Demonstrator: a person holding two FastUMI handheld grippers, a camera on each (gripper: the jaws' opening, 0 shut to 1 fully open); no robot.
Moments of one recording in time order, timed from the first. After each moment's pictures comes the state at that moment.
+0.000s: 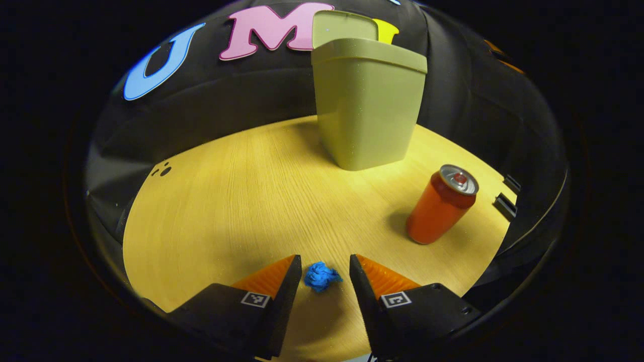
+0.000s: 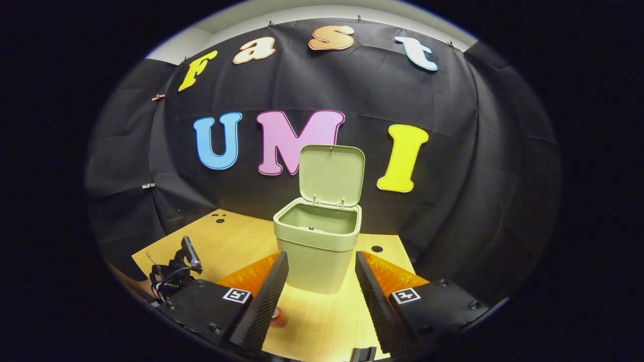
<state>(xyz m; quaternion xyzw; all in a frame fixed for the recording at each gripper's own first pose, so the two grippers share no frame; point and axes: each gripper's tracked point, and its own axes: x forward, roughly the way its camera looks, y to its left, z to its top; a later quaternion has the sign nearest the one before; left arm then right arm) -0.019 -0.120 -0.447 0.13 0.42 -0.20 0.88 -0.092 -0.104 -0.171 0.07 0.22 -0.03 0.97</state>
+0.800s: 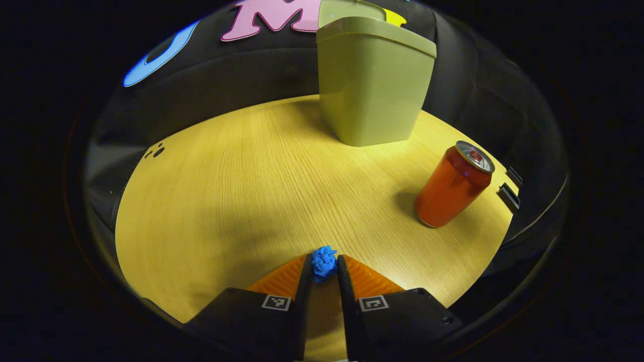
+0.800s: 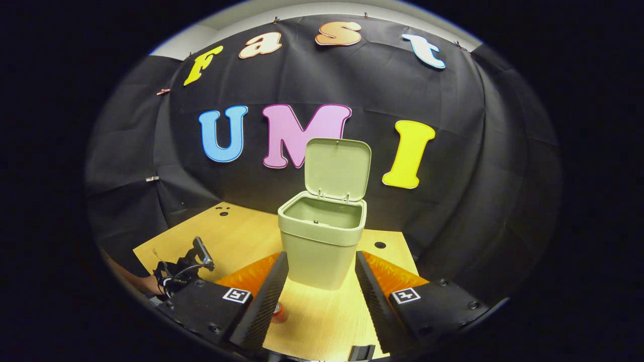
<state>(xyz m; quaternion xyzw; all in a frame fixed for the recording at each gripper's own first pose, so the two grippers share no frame) -0.031 -0.110 -0.466 0.11 0.46 -0.21 0.86 -0.095 -0.092 -0.179 0.06 0.23 -0.01 0.97</state>
